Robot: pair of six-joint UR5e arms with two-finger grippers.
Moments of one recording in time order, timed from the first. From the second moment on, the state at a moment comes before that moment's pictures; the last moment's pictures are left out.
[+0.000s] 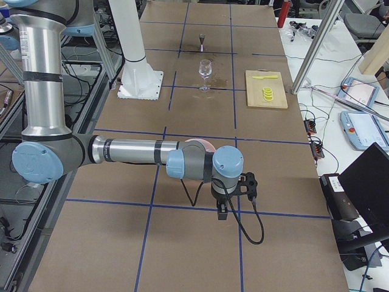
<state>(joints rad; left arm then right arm) -1.63 -1.57 -1.62 -1.60 -2.36 -0.10 1.63 -1.58 1.60 -1.61 2.36 -0.10</state>
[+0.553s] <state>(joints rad) -1.63 -1.57 -1.61 -1.67 -2.35 -0.07 1.63 -1.57 1.60 -1.61 2.36 -0.10</state>
